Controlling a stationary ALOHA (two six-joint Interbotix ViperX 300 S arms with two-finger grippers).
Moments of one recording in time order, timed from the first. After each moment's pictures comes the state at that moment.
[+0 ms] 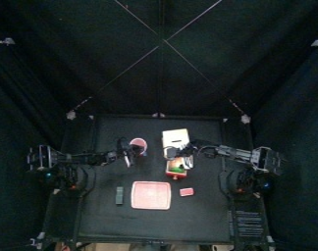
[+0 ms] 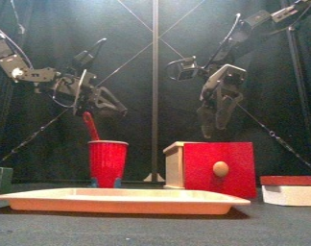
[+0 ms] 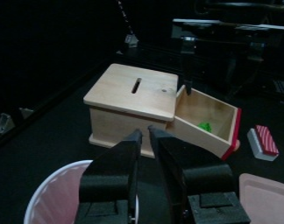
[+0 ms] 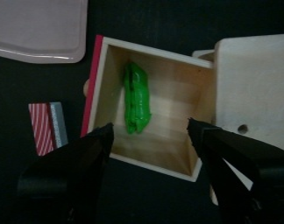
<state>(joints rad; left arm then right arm) 0.32 -0.19 1.04 -0.11 -0.75 0.00 -0.39 -0.09 0.49 0.25 0.91 -0.61</state>
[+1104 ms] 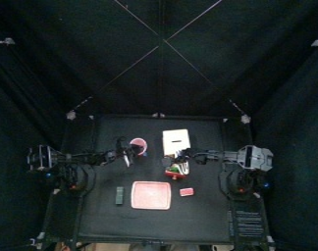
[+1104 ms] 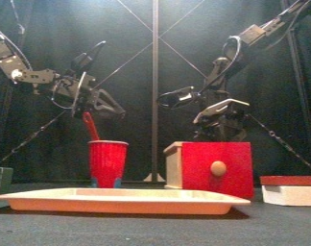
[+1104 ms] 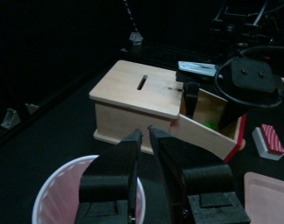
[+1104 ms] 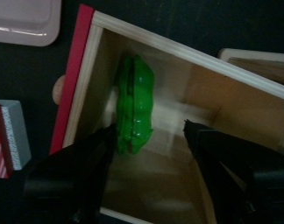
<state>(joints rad) 0.33 -0.19 1.06 -0.12 -0.75 0.00 -0.30 0.08 0.51 0.12 0.78 -0.60</state>
